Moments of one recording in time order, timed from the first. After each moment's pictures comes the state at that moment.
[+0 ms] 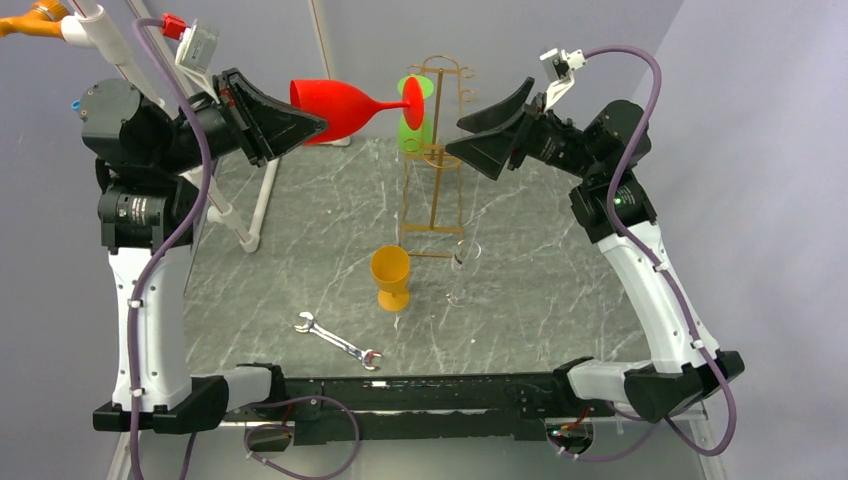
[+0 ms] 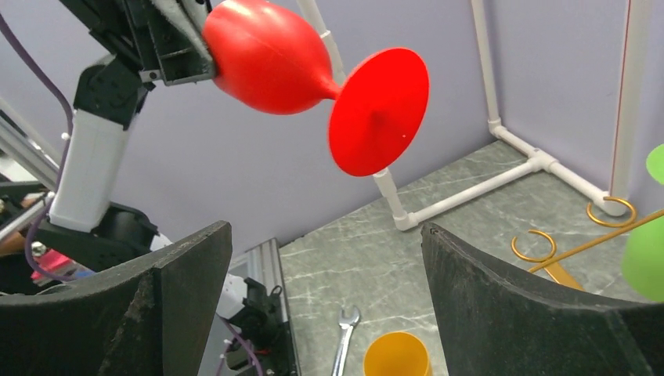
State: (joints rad) left arm -0.05 1.22 1.88 -0.34 1.06 -0.61; right arm 0.37 1.27 1.57 0.02 -0.84 0.62
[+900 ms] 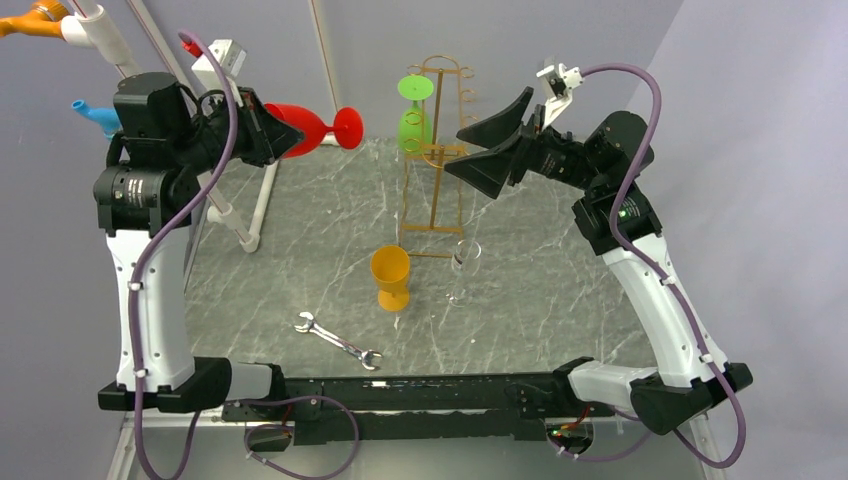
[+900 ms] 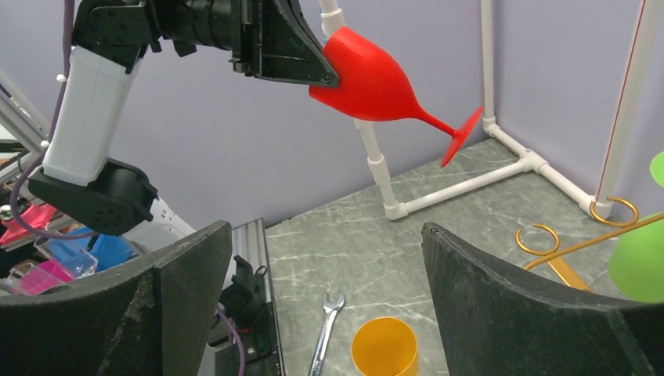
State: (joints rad) left arm -0.05 1.32 2.05 -0.97 0.61 -0.22; right arm 0.40 1.20 1.53 -0.04 -0.84 0.47
